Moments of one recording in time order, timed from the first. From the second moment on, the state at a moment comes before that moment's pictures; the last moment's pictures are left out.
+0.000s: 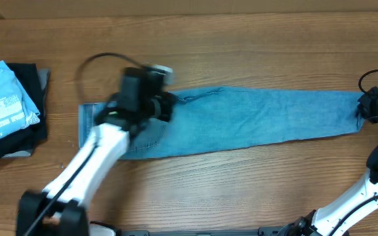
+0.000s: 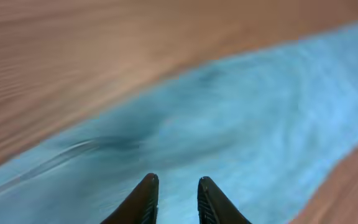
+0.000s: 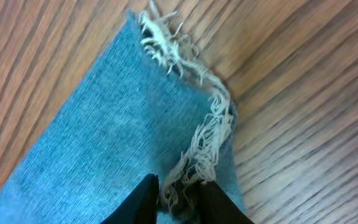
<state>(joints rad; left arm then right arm) -0.32 1.53 0.99 -0.26 0.31 -0.09 -0.64 2.13 1.57 -0.80 -0.13 0.26</state>
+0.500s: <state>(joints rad) -0.49 1.97 1.43 -0.58 -0.05 0.12 -0.64 2.13 1.57 -0.79 -0.17 0.25</state>
